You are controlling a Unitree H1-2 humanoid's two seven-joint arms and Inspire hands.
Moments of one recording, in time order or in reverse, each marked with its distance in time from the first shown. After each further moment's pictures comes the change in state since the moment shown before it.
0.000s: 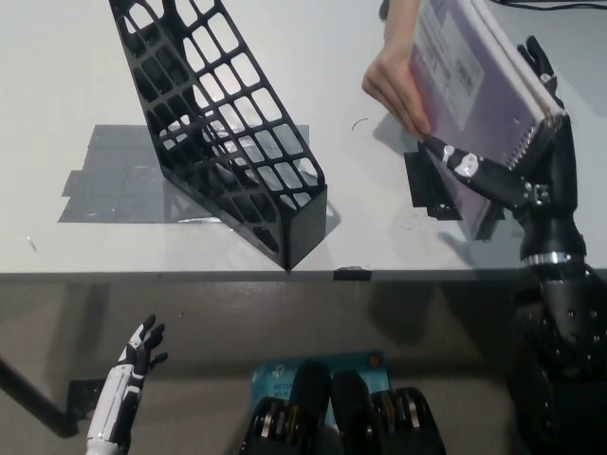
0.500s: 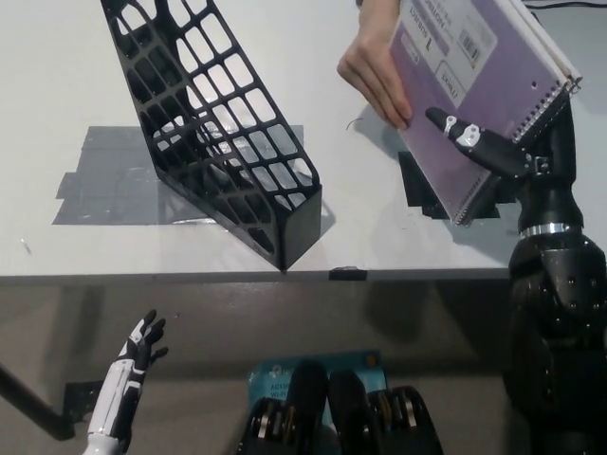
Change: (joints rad) left_arm -0.014 0.000 0.000 0.000 0.000 0.000 0.000; right_arm -0.066 -0.004 -0.029 0.078 0.053 0.009 0.000
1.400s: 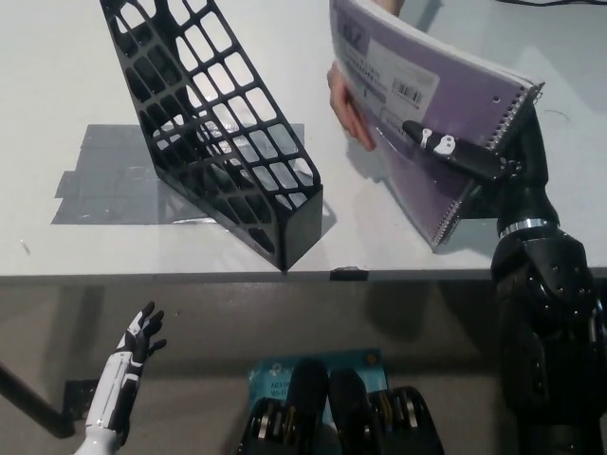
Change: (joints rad) left_arm -0.017 0.010 0.000 0.001 -0.005 0.000 -0.001; right_arm -0.021 0.035 -0.017 0.011 0.066 0.195 -0.002
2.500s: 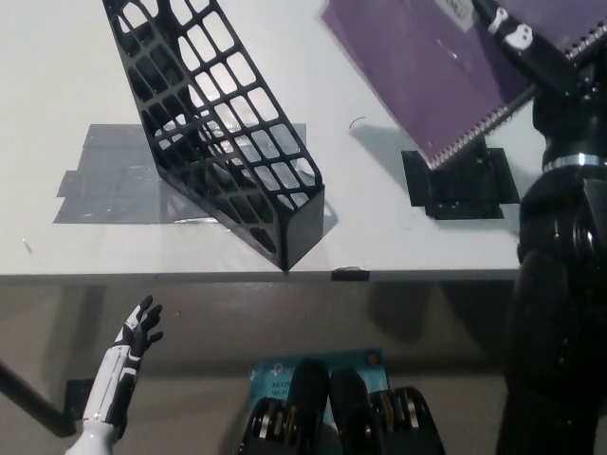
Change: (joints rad) left_arm -0.015 0.009 0.000 0.001 -0.002 0.000 -0.001; right_arm -0.163 0.098 -0.111 -0.274 0.076 0.153 -0.189
